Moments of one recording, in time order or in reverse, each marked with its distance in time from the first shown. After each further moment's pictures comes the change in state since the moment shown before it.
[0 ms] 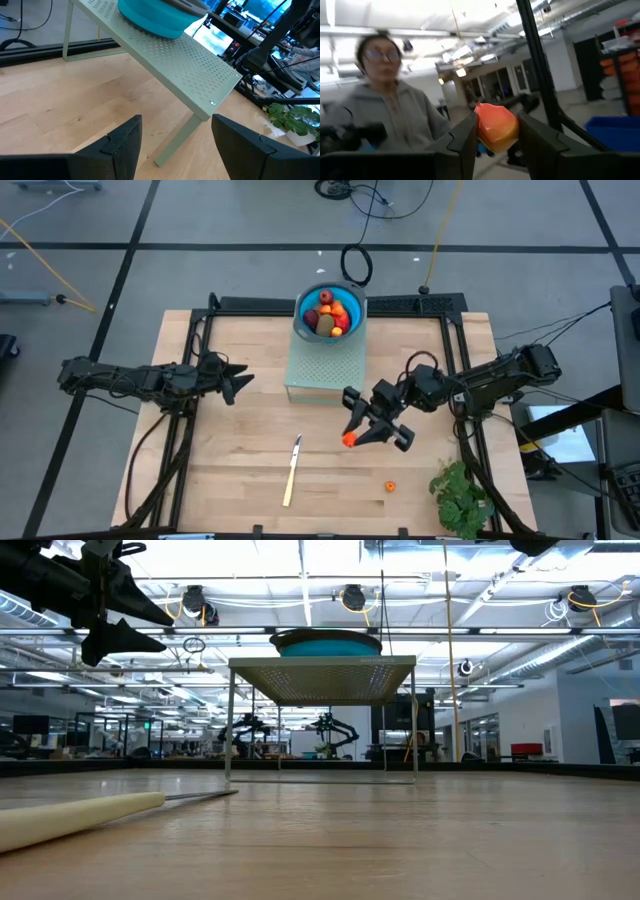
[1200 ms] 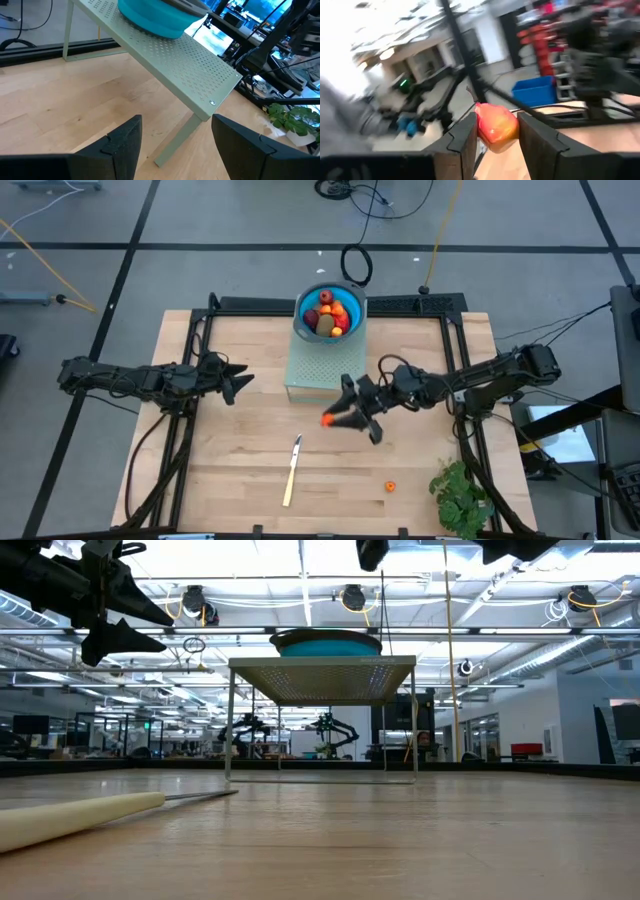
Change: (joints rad) left arm 0.000 0.000 0.000 0.000 -0.001 -0.002; right arm -0.038 0.000 0.000 -0.325 0.253 -0.137
